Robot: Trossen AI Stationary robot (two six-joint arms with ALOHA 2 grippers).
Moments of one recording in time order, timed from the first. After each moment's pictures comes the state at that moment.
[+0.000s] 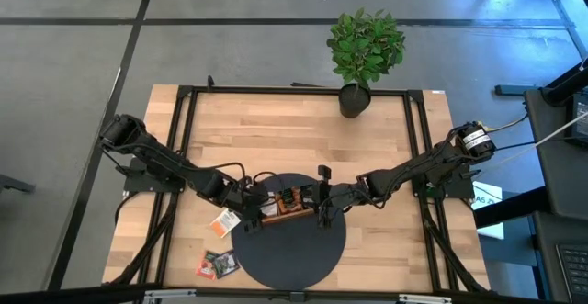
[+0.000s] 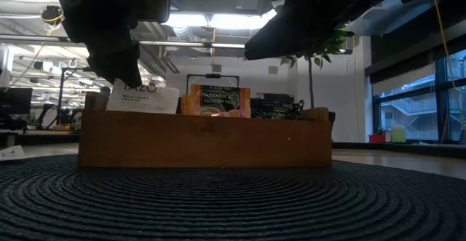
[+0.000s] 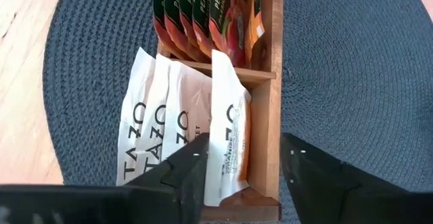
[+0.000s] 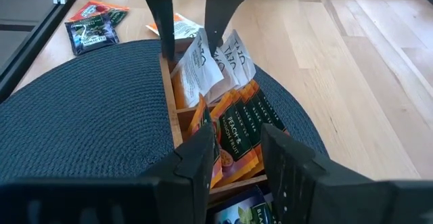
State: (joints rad) left arm -0.42 1.52 0.89 -0.37 -0.19 -0.77; right arm 0.35 1.65 0.91 0.19 0.34 0.15
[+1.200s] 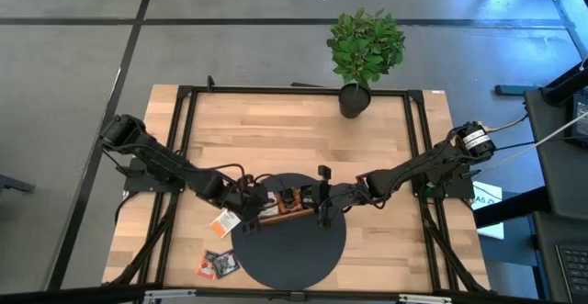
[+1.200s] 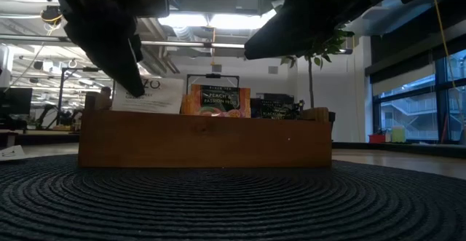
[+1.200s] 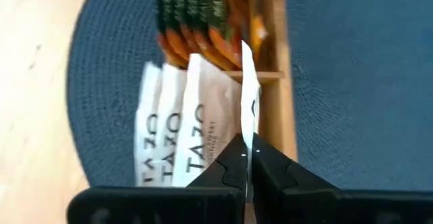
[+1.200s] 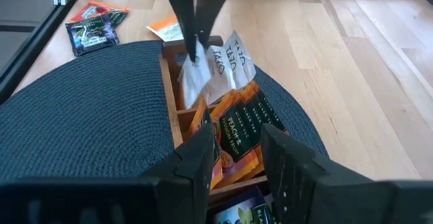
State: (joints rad) left arm -0.43 1.52 0.89 -0.38 -0.24 -0.65; right arm 0.35 1.65 0.91 0.19 0.34 0.15
